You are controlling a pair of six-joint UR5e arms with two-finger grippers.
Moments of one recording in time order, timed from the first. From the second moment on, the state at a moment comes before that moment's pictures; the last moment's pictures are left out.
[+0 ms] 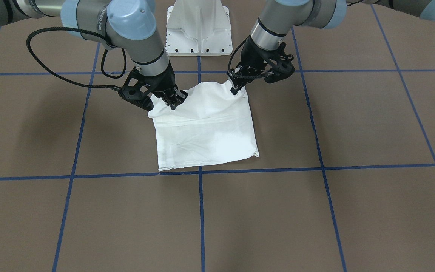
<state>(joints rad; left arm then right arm) -0.59 -2.09 -1.88 -1.82 -1.92 -1.84 0.63 -0.84 1.72 -1.66 2.04 1.71</state>
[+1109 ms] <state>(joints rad) -0.68 -2.16 -1.69 -1.93 -1.92 -1.78 0.70 -0.73 1.53 -1.63 2.04 1.69</state>
